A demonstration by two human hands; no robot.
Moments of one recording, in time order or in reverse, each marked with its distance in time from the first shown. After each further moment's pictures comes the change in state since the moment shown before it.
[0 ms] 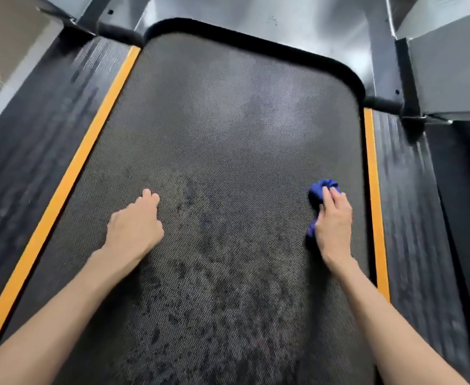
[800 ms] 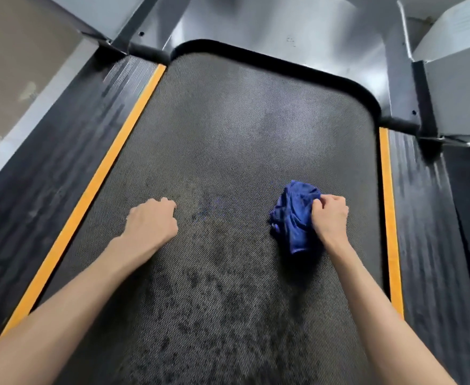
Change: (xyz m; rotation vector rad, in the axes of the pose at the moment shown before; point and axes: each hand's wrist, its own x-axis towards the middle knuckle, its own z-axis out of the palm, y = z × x) left_hand 0.009 0.001 -0.019 0.039 -0.001 0.017; right_hand 0.037 -0.056 -0.006 0.234 -0.195 0.299
